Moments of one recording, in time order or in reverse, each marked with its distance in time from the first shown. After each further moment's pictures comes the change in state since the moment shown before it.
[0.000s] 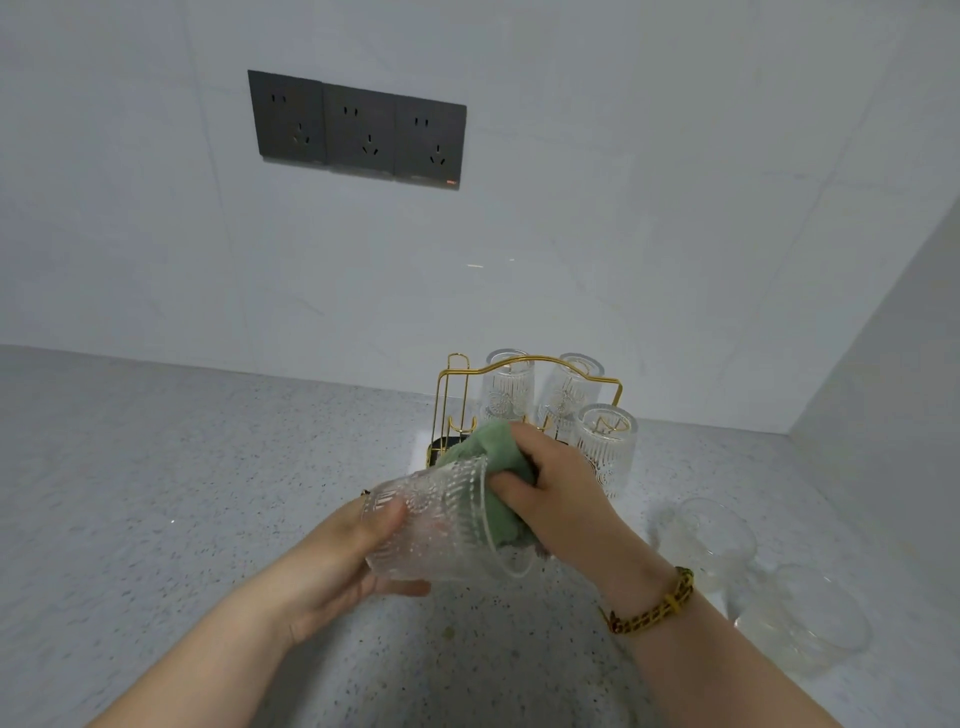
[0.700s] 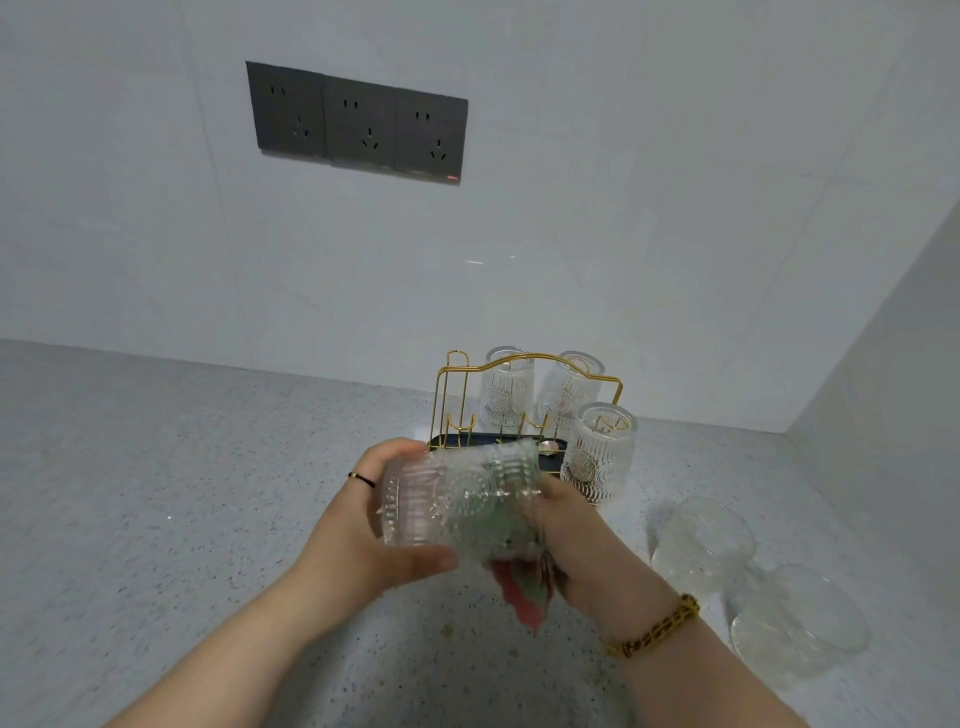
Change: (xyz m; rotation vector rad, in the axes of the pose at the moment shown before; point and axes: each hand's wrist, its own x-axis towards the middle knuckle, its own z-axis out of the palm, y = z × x) left_hand -0.006 0.011 0.031 0.565 0.343 0.363; right_hand -0.012 0.012 0.010 0.665 0.009 0.543
